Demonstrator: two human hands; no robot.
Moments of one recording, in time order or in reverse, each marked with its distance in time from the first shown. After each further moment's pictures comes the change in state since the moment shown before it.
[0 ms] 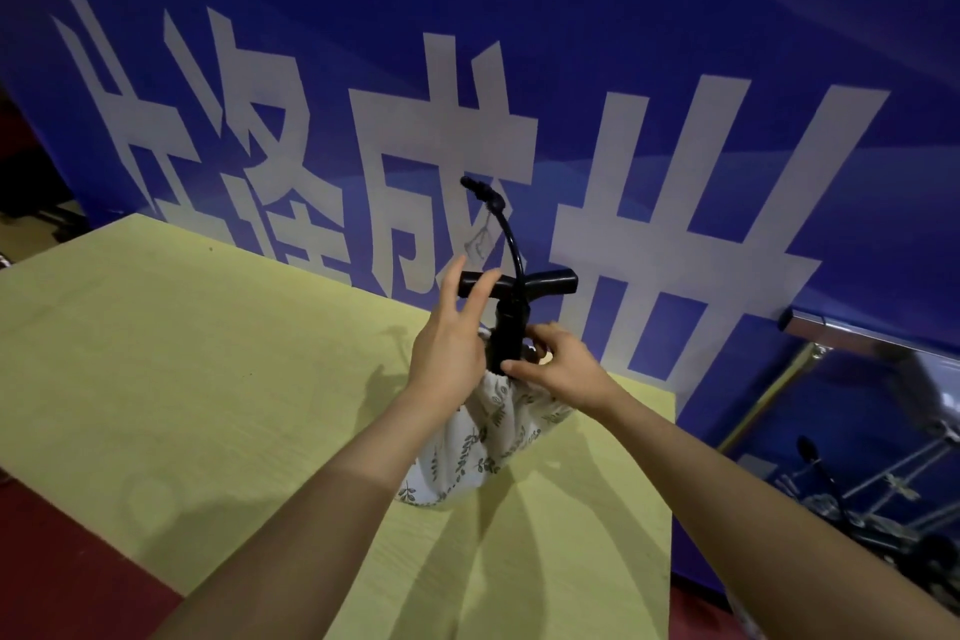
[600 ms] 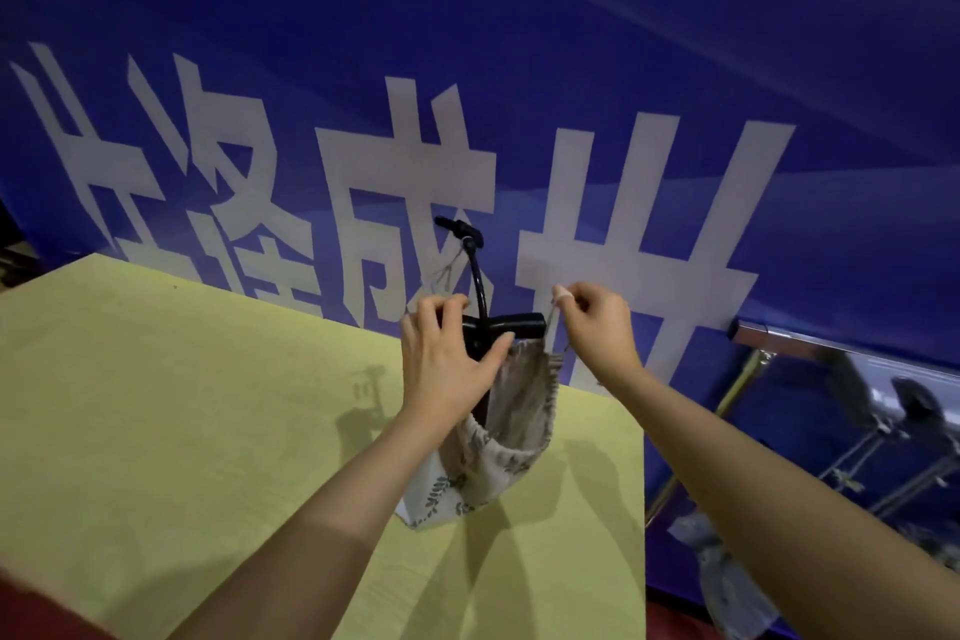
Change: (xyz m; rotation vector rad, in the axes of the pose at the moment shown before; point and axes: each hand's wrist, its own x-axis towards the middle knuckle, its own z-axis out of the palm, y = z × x) left_hand 0.006 0.024 0.005 -0.021 0.148 -0.055; right_hand -0.003 -0.021 -0.070 0.088 0.499 0.039
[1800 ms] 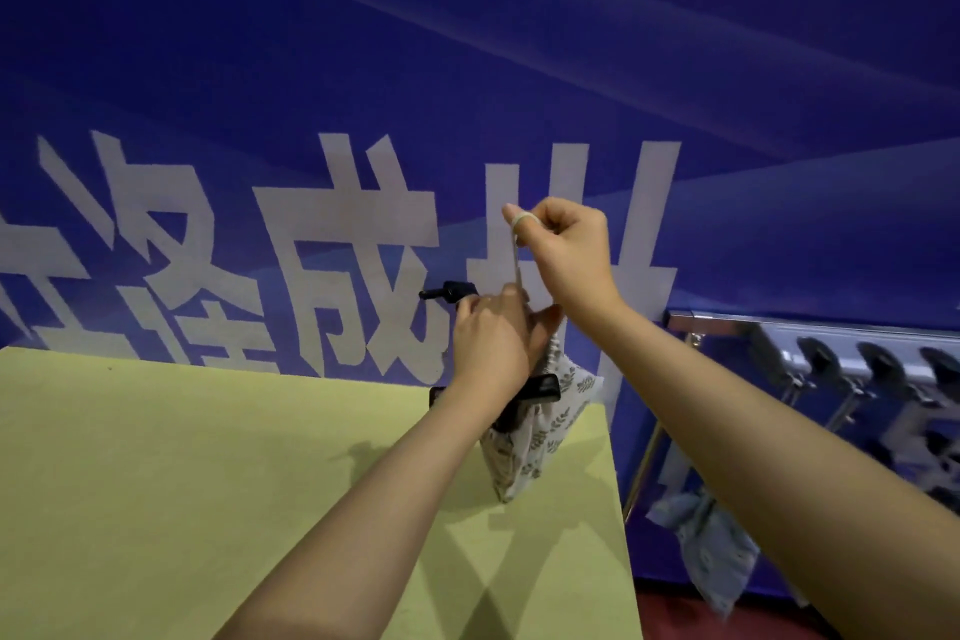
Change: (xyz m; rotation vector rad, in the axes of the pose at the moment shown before) left_hand 0.018 0.113 -0.041 0.008 -0.246 0.195; right_hand -0.005 -0.108 -0.057 0.341 0.268 -0.286
